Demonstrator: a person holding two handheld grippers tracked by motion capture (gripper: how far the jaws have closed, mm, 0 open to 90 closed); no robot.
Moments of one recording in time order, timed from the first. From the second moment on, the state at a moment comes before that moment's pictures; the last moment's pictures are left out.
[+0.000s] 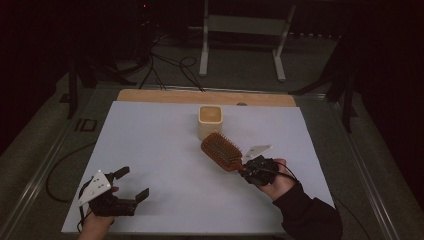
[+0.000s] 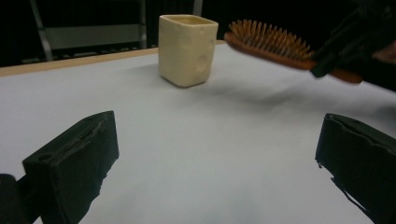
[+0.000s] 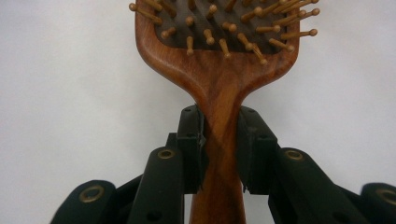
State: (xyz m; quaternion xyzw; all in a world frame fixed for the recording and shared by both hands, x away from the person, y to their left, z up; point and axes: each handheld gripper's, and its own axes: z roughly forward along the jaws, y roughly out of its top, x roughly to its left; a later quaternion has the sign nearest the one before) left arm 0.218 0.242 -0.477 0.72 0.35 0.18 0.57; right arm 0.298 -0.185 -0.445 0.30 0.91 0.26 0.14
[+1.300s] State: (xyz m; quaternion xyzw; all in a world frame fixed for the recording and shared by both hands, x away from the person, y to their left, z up) left arm 0.291 0.179 -0.462 0.62 0.43 -0.05 0.65; right arm 0.287 -0.137 -0.431 0.22 0.92 0.28 0.16
